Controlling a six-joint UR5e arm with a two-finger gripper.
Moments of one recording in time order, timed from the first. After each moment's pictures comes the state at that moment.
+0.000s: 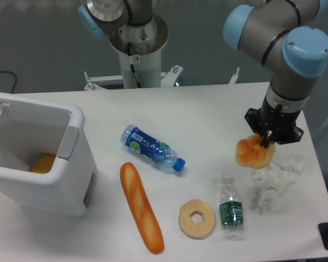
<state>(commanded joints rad) 2.72 -1.99 -1.26 -1.37 1.54 1.27</state>
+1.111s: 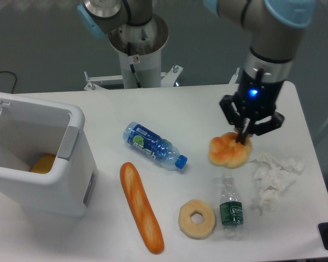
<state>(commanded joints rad) 2.57 -1.80 -1.28 -1.35 1.25 1.01</state>
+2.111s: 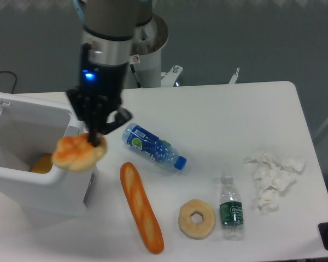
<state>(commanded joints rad) 2.15 -1.72 -1.36 -1.26 1.26 0.73</state>
